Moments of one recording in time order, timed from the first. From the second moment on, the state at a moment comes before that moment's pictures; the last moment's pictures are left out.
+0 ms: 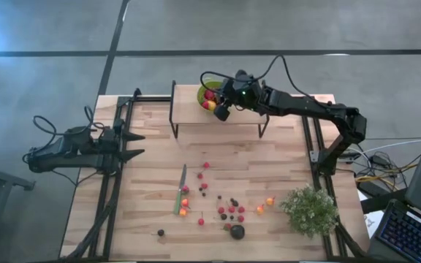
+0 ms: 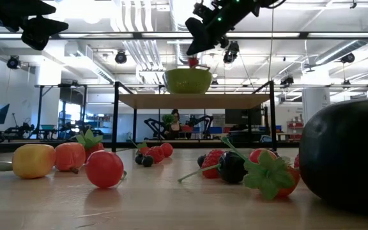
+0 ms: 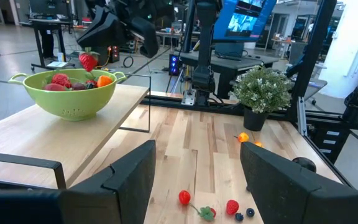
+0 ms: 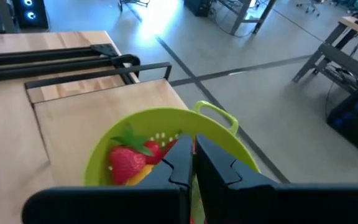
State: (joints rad) left arm 0.02 0.10 0.45 -0.47 -0.09 -0.09; right arm -0.35 1.66 1.45 -0.23 0.30 -0.11
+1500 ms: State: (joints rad) left arm 0.02 0.10 0.45 -0.46 -0.09 -0.09; right arm -0.18 1.55 1.45 -0.70 0.26 0.06
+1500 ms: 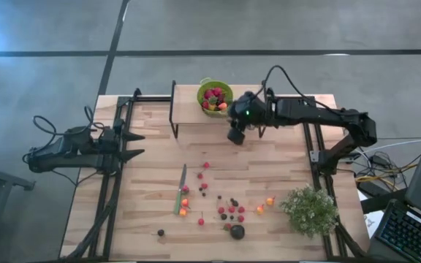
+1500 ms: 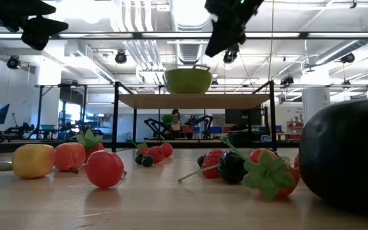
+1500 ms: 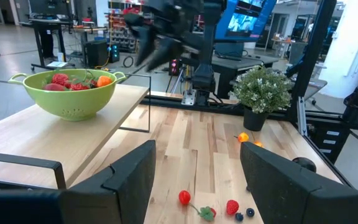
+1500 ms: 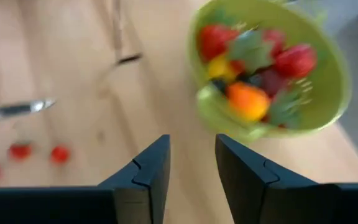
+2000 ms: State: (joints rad) left arm 0.02 0.10 0.45 -0.46 -0.09 -0.09; right arm 0.14 1.52 1.45 -0.87 0.26 0.22
